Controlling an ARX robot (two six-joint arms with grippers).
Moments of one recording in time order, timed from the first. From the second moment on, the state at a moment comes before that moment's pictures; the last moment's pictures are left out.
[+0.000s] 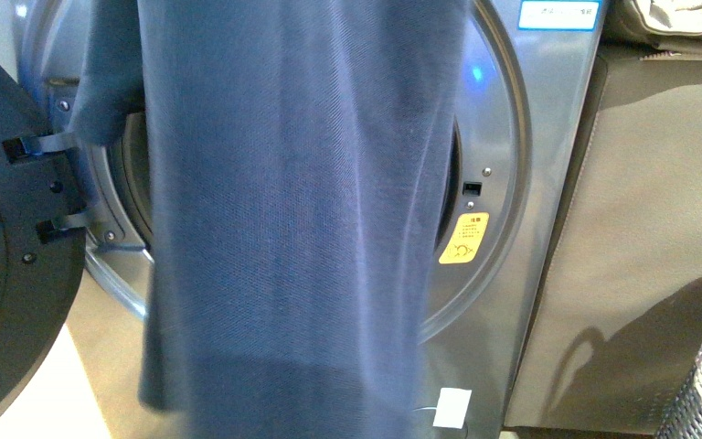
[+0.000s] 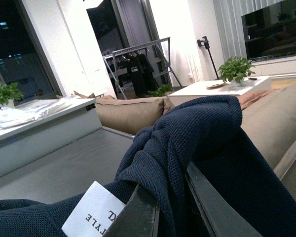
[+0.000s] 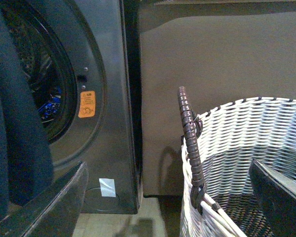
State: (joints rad) left arm -0.43 1.72 2.45 -0.38 0.27 0.28; right arm 0.00 0.00 0.01 0.00 0.00 0.00
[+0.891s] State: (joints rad) left arm -0.43 1.76 2.48 -0.43 0.30 0.26; right arm -0.40 0.44 0.03 0.84 -0.82 0.57
